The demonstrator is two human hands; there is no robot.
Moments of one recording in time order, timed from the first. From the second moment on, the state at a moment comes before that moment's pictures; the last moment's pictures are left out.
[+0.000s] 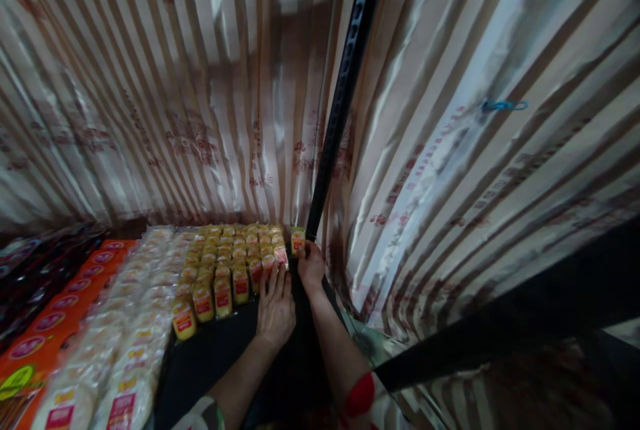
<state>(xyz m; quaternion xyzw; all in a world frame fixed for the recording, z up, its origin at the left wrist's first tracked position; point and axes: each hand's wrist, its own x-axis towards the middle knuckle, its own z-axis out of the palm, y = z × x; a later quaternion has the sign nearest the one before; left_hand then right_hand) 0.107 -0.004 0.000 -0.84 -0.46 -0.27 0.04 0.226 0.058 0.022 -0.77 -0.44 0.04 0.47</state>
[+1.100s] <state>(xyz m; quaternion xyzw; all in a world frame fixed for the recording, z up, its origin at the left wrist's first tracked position) 0.106 -0.003 0.006 -0.86 -0.44 -0.27 0.01 0.219 0.080 0.004 -0.73 -0.42 0.09 0.53</state>
